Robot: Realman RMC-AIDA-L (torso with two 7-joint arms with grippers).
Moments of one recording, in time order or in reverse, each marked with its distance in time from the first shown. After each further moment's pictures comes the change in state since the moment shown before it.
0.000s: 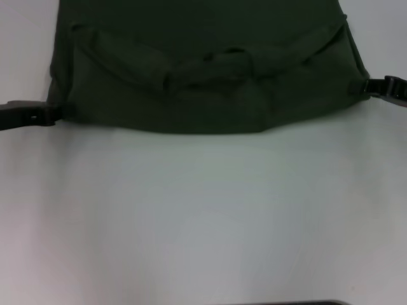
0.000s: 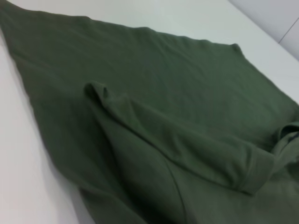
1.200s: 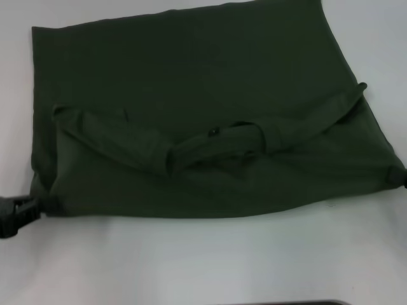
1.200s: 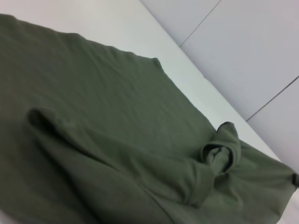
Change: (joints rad) left arm 0.258 -0.020 -0.216 0.111 0.035 0.555 0.169; right arm -0.317 0.035 0.175 0.012 0.004 -0.347 -0.393
